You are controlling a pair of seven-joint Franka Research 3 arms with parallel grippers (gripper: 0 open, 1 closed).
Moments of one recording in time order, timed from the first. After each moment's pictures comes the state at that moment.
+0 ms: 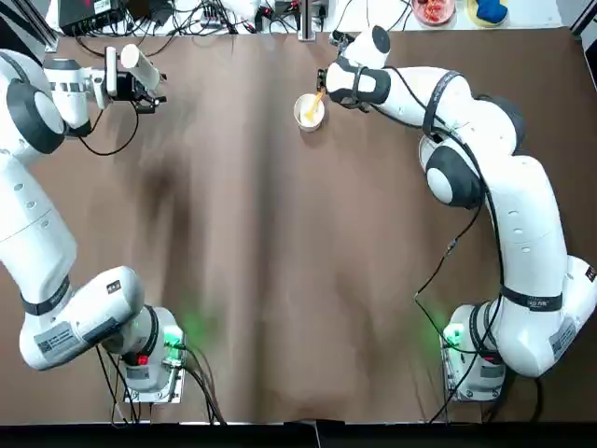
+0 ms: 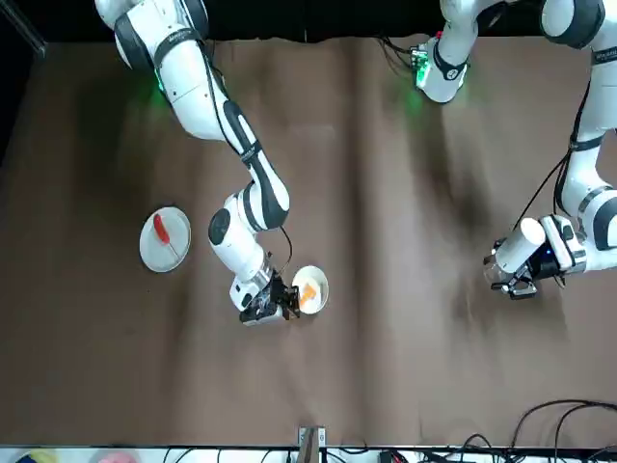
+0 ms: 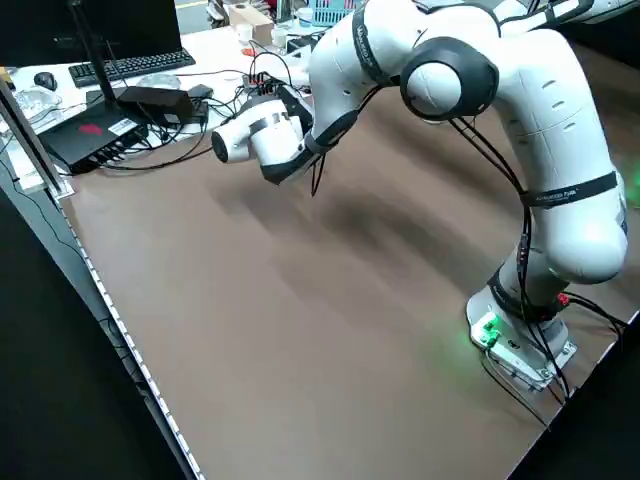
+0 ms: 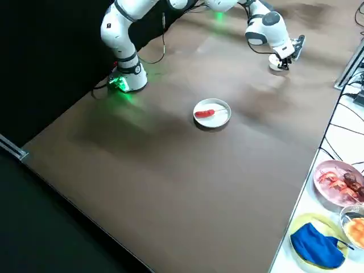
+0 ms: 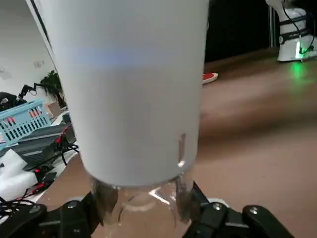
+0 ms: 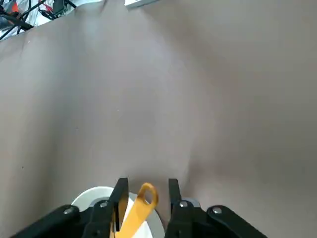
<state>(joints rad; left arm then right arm) 0.44 0.74 -0.05 -1.64 -1.19 1.58 2.68 0.64 0.93 -0.10 -1.36 0.71 2.76 0.00</state>
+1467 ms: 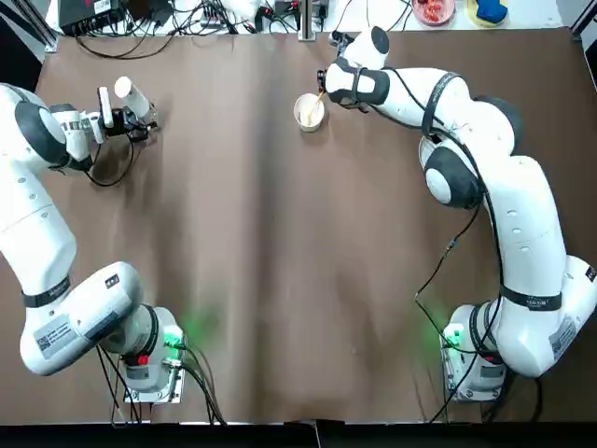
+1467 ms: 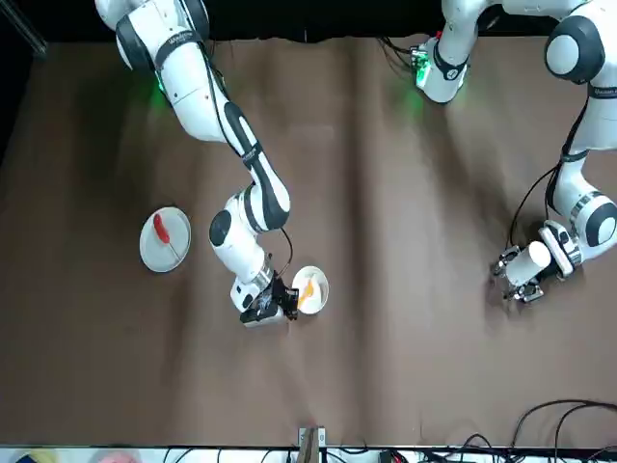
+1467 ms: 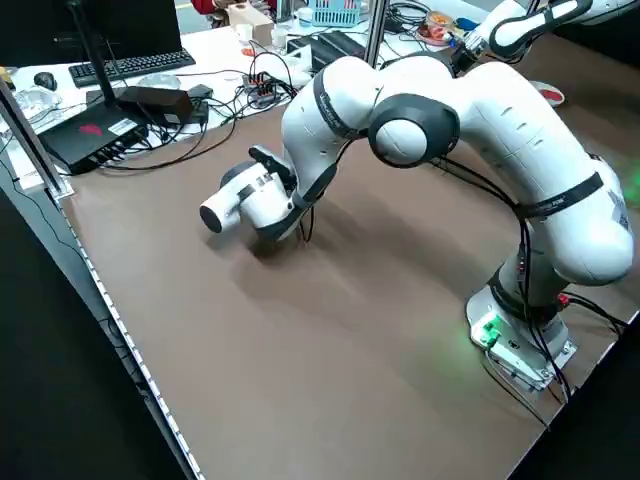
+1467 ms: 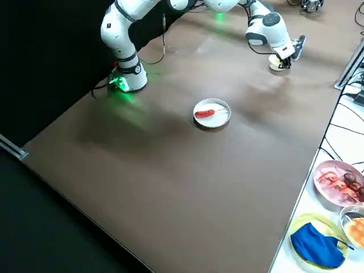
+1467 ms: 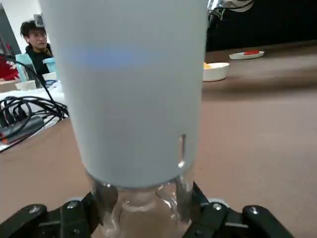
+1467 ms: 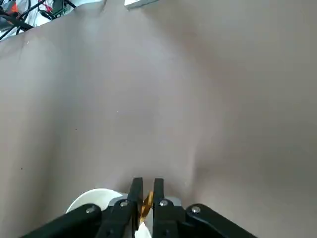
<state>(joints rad) 0.56 0.95 -0.02 -1.57 -1.26 1.67 2.68 0.64 0.94 -0.10 -1.34 0.71 2.76 0.00</state>
